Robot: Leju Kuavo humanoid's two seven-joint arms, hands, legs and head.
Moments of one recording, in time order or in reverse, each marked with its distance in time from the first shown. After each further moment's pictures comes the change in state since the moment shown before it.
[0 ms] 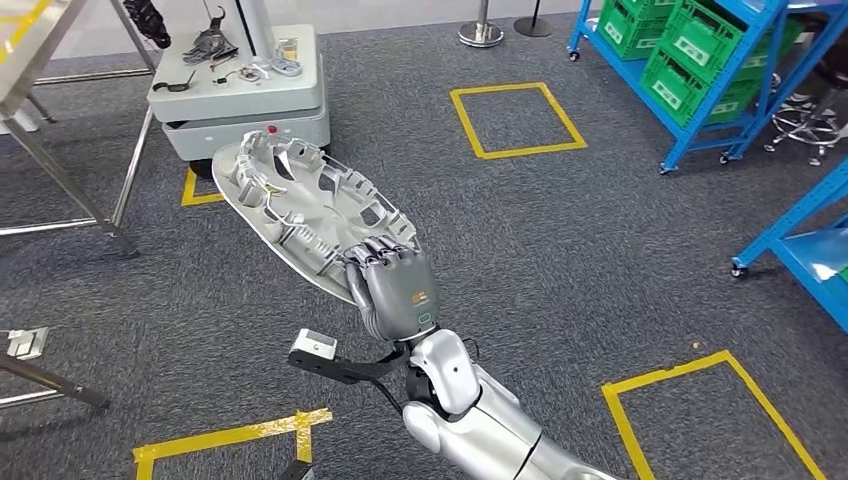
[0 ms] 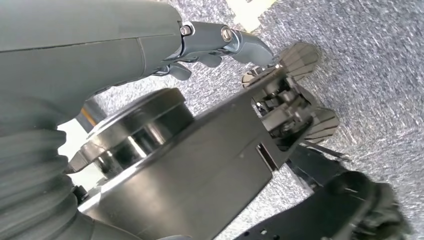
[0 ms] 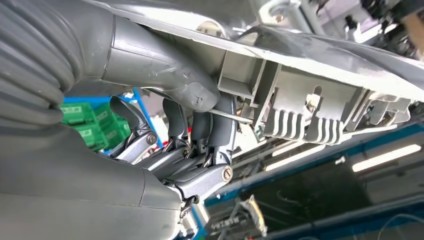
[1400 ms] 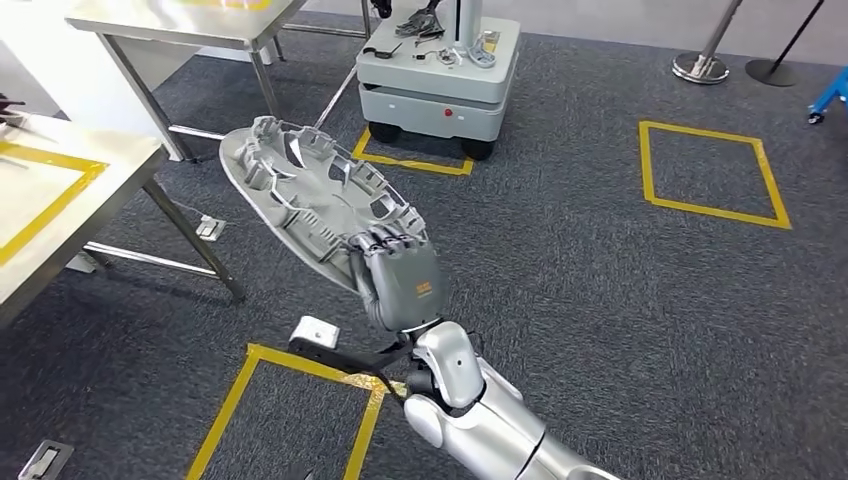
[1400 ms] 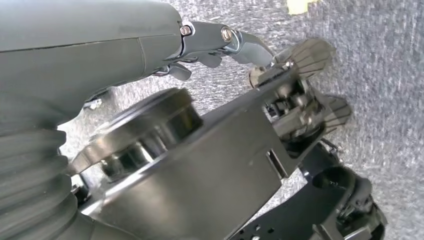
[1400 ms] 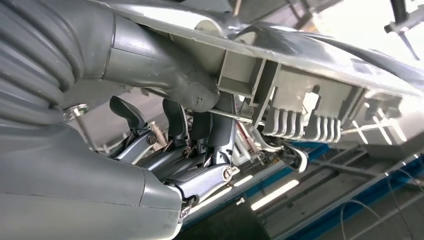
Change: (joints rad) left arm 0.004 0.006 0.000 -0.002 0.002 0.000 0.001; right arm -0.004 0.001 -0.029 -0.067 0.030 0.042 0.019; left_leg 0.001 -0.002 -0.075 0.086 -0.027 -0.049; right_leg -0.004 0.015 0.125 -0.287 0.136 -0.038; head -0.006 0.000
